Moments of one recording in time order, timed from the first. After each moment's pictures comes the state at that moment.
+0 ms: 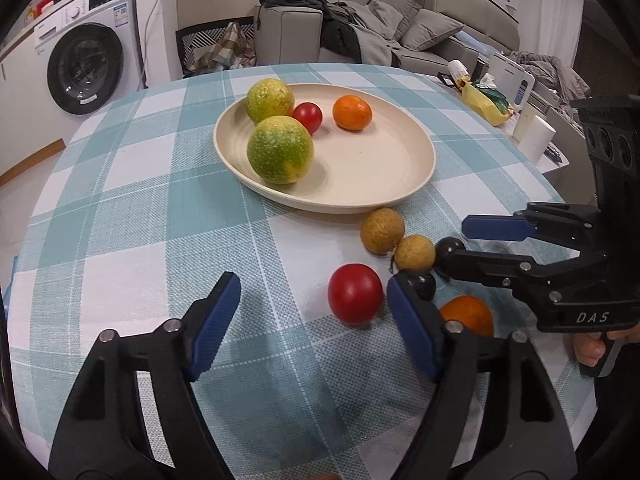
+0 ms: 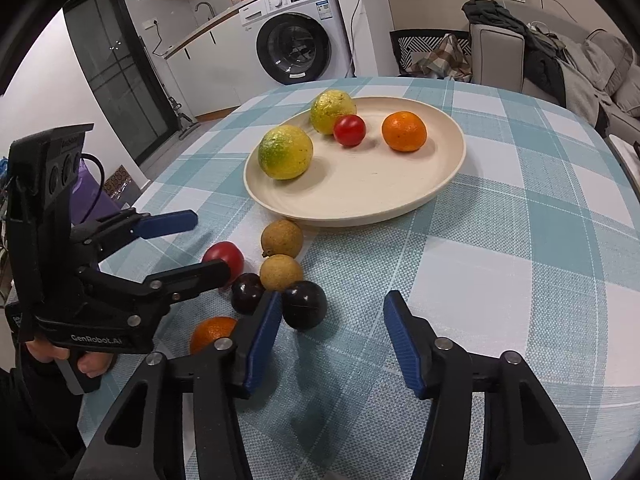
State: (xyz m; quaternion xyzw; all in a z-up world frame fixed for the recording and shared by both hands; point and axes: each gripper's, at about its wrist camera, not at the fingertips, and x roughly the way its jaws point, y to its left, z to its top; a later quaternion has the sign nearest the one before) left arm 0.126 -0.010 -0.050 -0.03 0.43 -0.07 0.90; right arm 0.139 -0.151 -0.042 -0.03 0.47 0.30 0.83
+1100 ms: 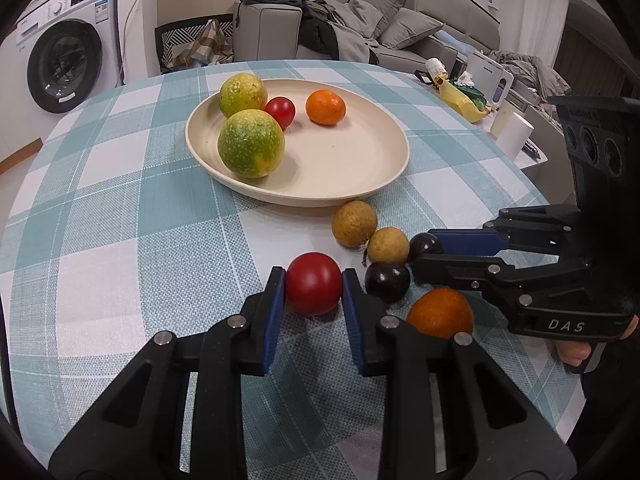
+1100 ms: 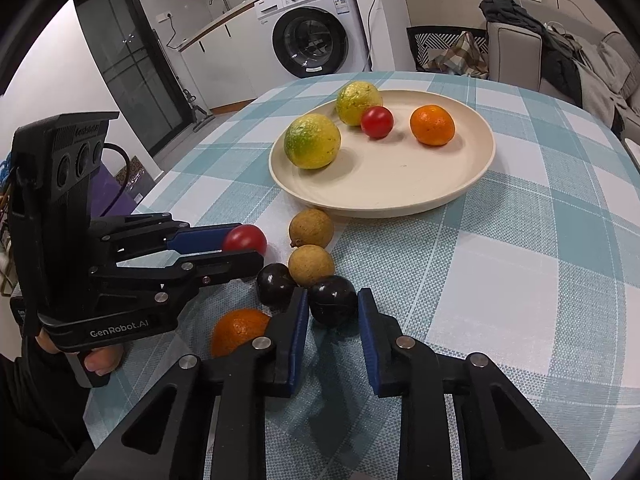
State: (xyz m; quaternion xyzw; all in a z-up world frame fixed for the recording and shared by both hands) left arm 0.125 -0.014 -0.053 -0.04 0.43 -0.11 0.90; right arm 0.131 -0.139 -0.045 -0.04 0.47 0.33 0.82
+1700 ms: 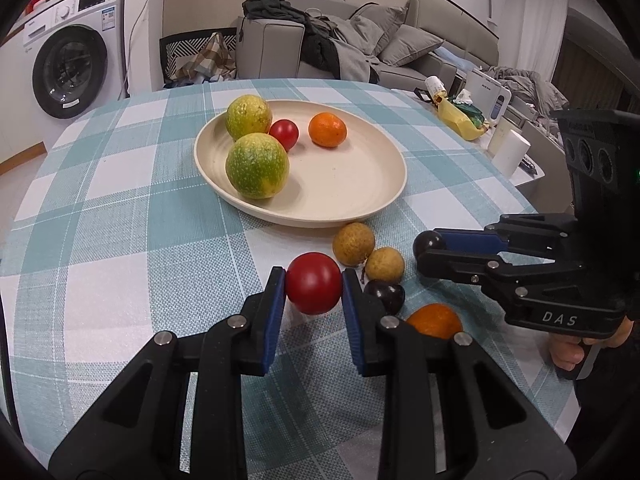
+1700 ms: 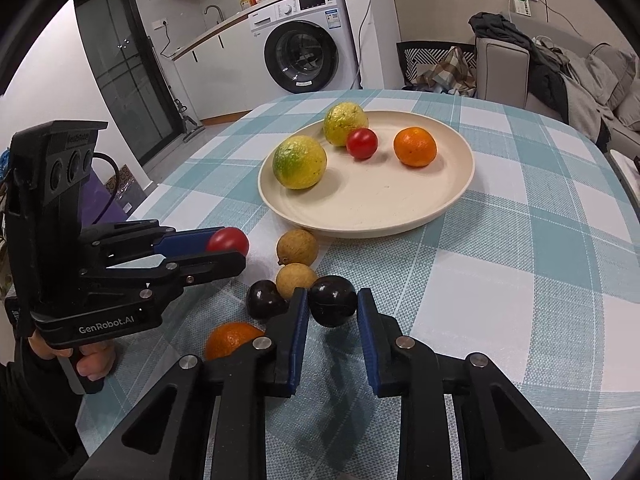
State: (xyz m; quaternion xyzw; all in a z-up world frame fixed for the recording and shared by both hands) left arm 0.119 -0.008 -0.041 -0.05 0.40 -0.11 0.91; right arm 0.132 -0.144 -0.034 -0.04 0.45 0.31 0.84
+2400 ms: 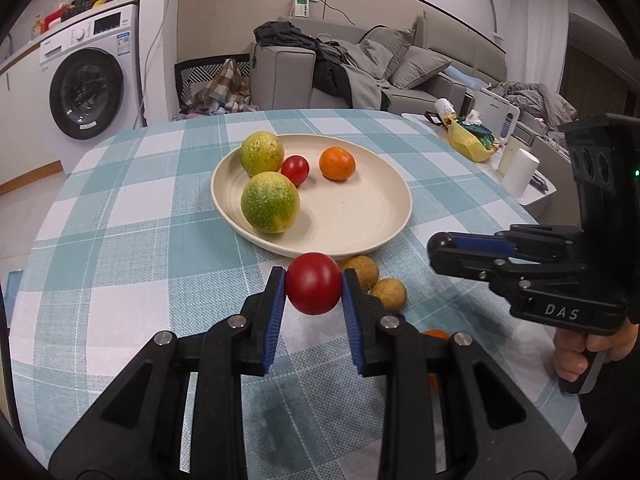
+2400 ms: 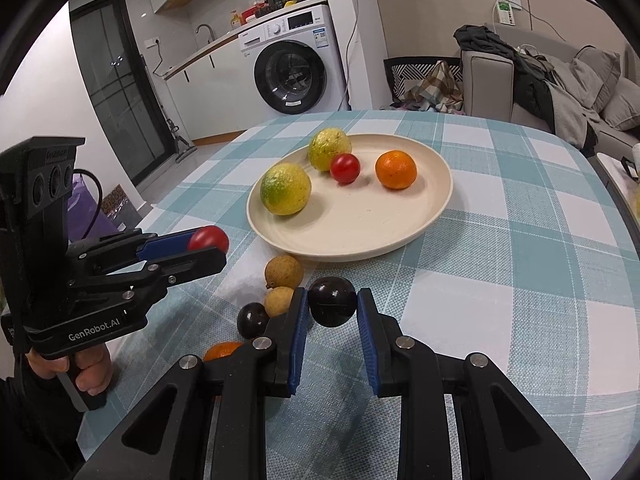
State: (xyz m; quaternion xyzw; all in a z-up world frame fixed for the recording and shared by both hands) left arm 0.113 -0.012 -0.023 -0.04 0.35 -0.07 0.93; right arm 0.135 -0.154 -0.024 -0.02 0.42 0.29 0.86
